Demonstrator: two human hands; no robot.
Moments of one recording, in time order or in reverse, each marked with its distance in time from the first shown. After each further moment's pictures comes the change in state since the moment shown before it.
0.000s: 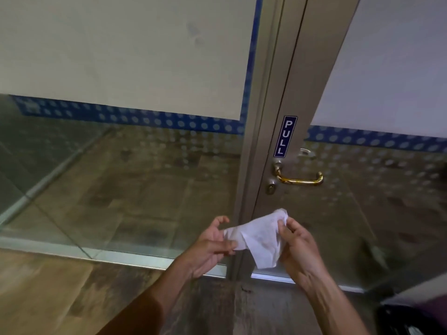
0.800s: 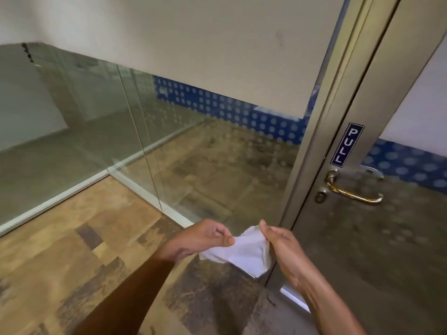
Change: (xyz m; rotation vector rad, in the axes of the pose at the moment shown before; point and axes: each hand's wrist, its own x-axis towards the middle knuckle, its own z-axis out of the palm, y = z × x) left_hand -0.127 -0.025 0.037 0.745 0.401 0.082; right_hand -0.035 0.023 0.010 -0.576 -0.660 0.062
